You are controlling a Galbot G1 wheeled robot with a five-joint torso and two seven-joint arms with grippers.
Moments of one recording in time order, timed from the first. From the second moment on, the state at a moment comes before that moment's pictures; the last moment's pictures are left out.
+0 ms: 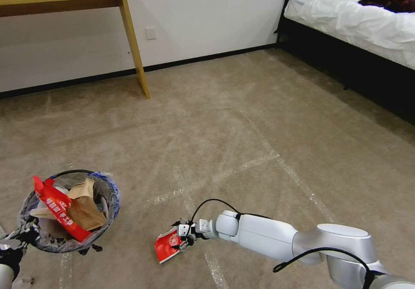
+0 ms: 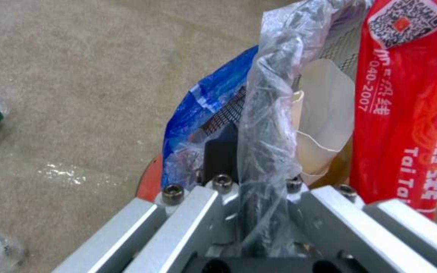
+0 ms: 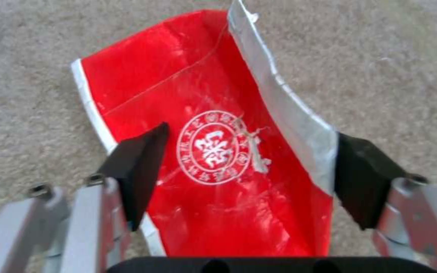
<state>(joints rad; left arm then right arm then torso) 1.67 -1.50 -1.28 -2.25 -0.77 0.63 -0.05 -0.38 1.33 -1.08 0.92 0.35 0.16 -0.37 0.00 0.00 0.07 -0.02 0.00</state>
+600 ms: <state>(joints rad) 1.66 -1.50 -1.28 -2.24 -0.76 0.62 -0.05 -0.39 1.32 -1.07 0.92 0.34 0.17 -0.37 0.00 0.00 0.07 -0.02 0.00</state>
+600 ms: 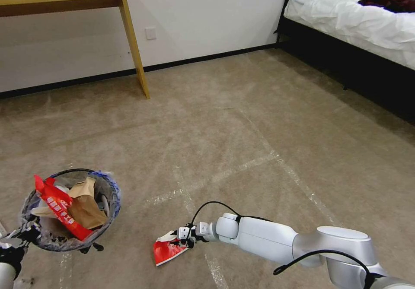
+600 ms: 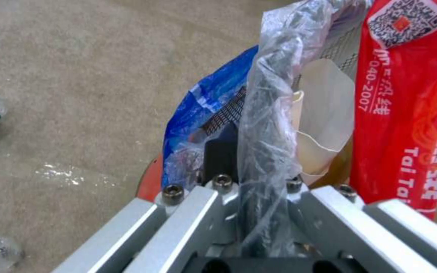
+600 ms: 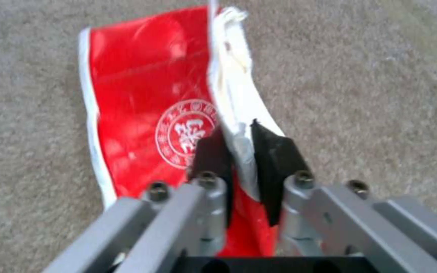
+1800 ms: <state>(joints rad) 1.65 -1.50 -1.27 -2.23 -0.79 0.65 -0.06 -0.38 1.16 -0.85 1.26 0.43 0.12 -0.28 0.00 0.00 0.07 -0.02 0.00</state>
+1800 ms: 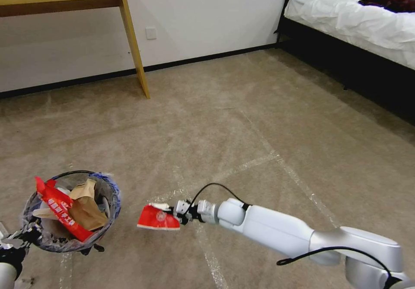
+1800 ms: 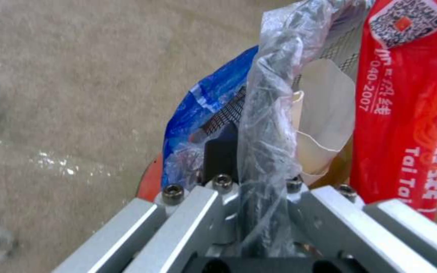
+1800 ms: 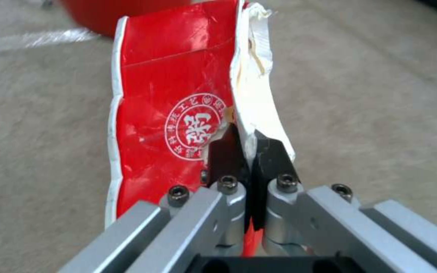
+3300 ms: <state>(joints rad) 1.63 -1.43 -1.20 -2.27 -0.90 0.72 -0.11 -0.07 1.10 -0.76 1.83 0.81 -0.12 -0.11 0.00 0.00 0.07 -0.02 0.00</state>
